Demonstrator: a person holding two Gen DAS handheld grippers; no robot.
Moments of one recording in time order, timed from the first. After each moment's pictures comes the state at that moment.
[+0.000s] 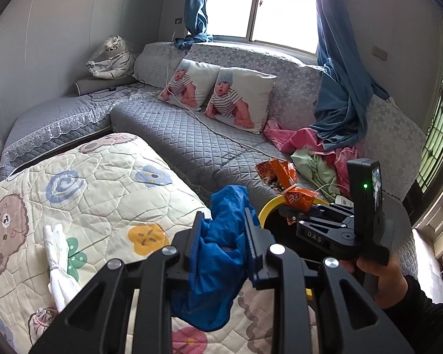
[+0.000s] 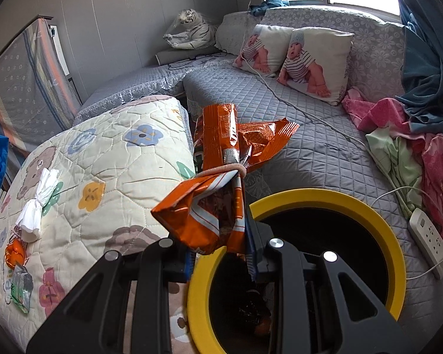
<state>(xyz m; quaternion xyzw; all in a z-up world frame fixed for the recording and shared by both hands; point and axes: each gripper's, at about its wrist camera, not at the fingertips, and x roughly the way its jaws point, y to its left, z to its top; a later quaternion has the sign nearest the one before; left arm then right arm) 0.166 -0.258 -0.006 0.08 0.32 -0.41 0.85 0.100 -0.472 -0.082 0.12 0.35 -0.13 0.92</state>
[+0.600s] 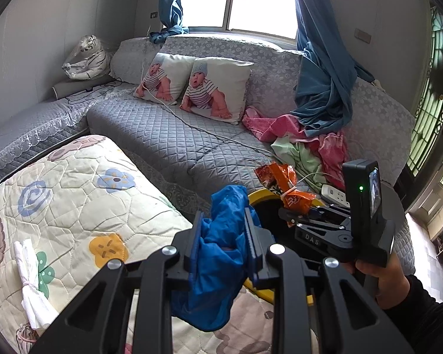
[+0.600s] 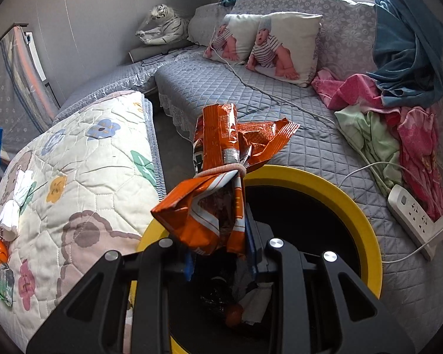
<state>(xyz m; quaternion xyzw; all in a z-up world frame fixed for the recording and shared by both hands) 0.156 -0.318 -0.021 0.10 0.33 -0.45 0.83 0.067 -0.517 -0.105 0.15 0.37 -0.18 0.90</state>
